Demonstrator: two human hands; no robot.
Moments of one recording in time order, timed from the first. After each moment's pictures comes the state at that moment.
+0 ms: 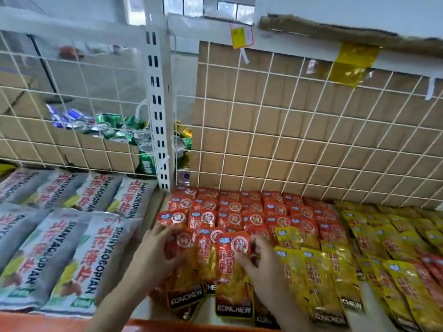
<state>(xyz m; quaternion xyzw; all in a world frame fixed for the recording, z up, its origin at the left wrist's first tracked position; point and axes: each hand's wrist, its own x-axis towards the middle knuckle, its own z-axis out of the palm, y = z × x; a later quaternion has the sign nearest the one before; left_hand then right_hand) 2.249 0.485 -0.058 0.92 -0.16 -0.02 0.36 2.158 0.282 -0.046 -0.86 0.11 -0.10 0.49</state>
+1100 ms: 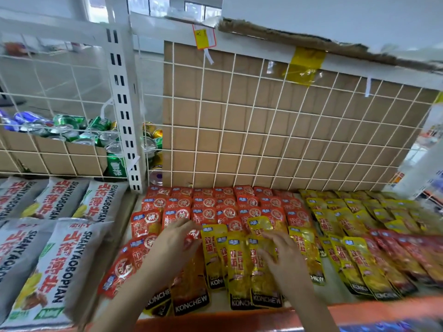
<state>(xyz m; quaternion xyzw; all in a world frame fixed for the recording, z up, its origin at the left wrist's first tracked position) 2.239 0.421 -0.049 0.89 -0.32 0.01 0.33 2.123 0.202 -0.068 -0.95 0.18 -0.15 0.21</state>
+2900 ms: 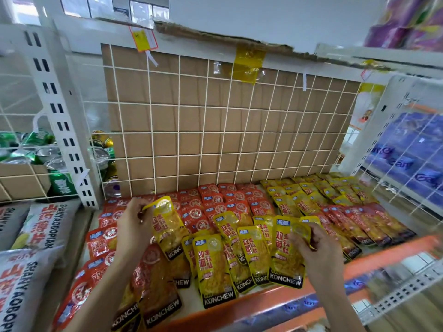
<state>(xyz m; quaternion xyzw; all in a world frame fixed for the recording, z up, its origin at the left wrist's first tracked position) 2.284 0.390 -0.054 0.81 -0.18 0.10 0.55 2.043 0.166 -0.018 -0.81 0.29 -0.37 0.36</state>
